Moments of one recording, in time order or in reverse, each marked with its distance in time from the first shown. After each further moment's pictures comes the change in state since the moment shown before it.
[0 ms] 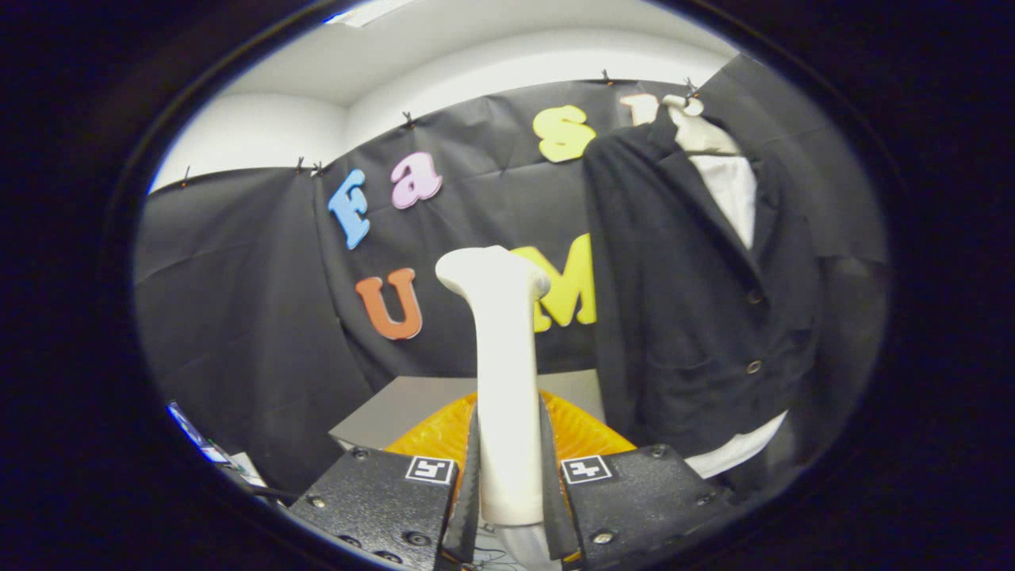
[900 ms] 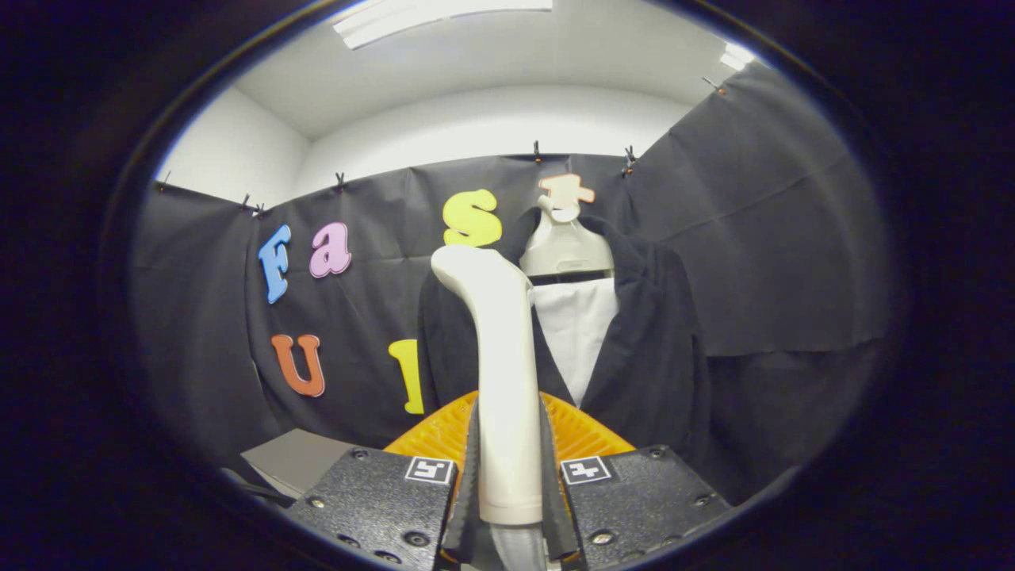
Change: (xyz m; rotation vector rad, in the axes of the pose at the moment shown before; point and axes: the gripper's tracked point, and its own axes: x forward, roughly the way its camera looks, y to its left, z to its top) arm 0.000 -0.160 0.127 -0.057 -0.228 -0.174
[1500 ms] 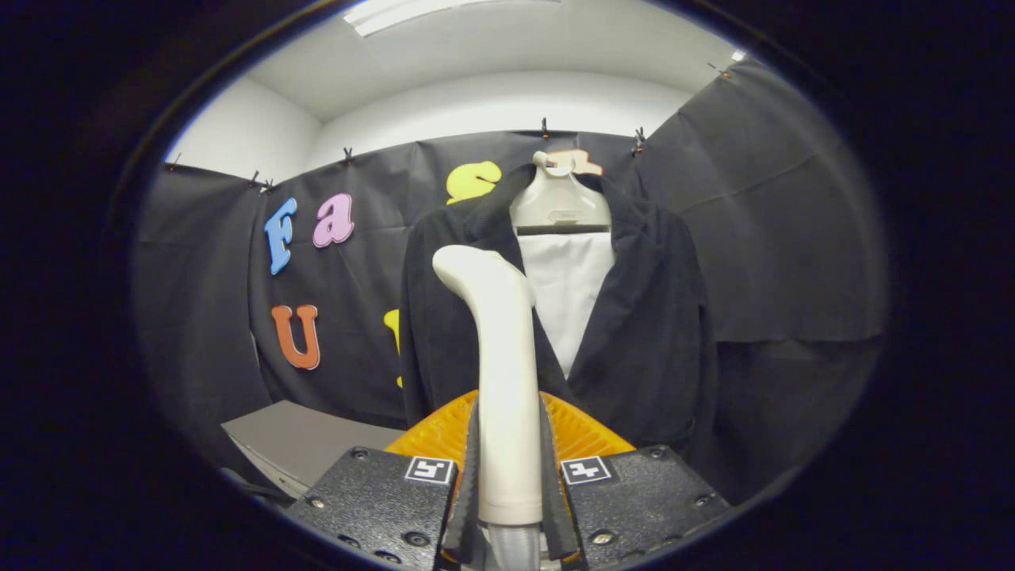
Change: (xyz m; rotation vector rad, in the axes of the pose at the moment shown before) arm 0.014 -0.035 -0.058 -0.058 0.057 0.011
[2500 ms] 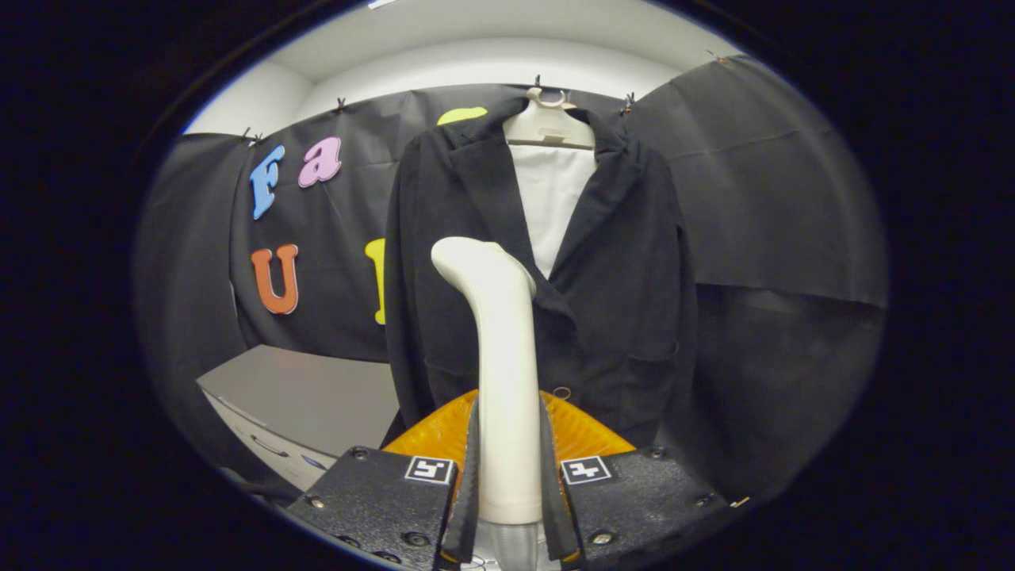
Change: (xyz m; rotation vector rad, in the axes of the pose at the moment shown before) arm -0.027 0.002 -0.103 -0.028 0.187 -0.100
